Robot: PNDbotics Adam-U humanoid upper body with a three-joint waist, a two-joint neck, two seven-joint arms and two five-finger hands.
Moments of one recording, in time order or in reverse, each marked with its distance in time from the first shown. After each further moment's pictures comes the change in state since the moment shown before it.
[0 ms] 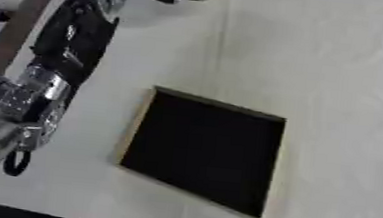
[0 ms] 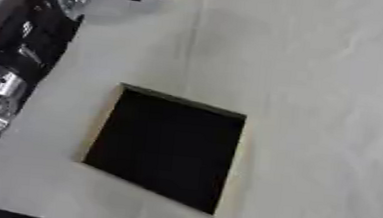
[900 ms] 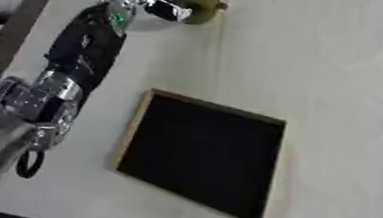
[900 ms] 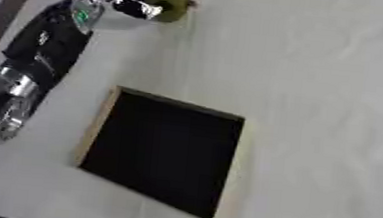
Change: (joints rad) left arm -0.036 0.000 0.041 0.168 -0.115 0.064 0.015; right arm -0.023 0.000 0.006 0.000 -0.008 -0.005 0.012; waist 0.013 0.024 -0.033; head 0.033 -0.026
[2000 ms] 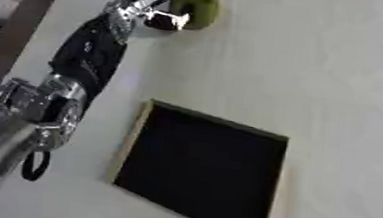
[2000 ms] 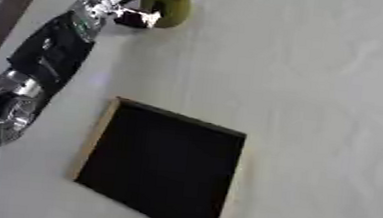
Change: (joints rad) left arm -0.028 0.000 0.041 0.157 0.058 0.064 -0.131; right arm -0.031 -0.001 0.010 0.000 -0.009 0.001 0.023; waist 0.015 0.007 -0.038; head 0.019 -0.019
